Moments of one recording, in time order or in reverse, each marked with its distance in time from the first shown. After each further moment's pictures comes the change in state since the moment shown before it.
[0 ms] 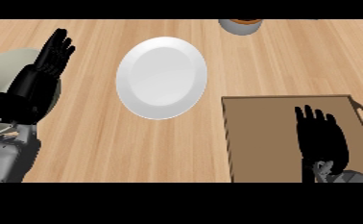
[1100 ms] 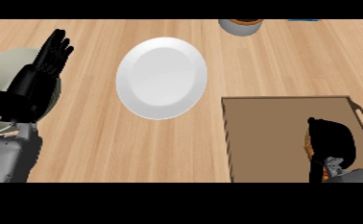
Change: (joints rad) left arm -0.001 -0.084 0.101 0.027 -0.081 -0.101 0.000; right arm 0.040 0.036 -0.133 0.243 0.166 -0.113 -0.218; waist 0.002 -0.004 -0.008
